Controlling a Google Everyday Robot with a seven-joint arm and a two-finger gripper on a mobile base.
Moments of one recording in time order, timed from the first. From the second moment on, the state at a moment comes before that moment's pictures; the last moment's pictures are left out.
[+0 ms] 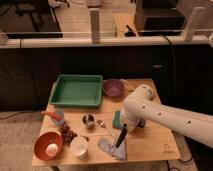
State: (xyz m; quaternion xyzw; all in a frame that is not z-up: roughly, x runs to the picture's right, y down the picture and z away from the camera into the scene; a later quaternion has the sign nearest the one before) arm 0.093 0.179 0.739 -0.24 -0.17 -0.38 0.88
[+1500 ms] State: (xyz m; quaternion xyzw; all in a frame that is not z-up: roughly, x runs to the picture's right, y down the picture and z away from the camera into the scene) arm -0.109 0.180 0.702 -0.20 -0.26 -0.57 0.76
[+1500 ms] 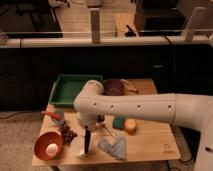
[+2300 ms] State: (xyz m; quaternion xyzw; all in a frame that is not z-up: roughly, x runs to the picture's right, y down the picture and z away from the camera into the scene) arm -0.114 0.196 0.666 -0.18 -0.27 -0.58 0.75
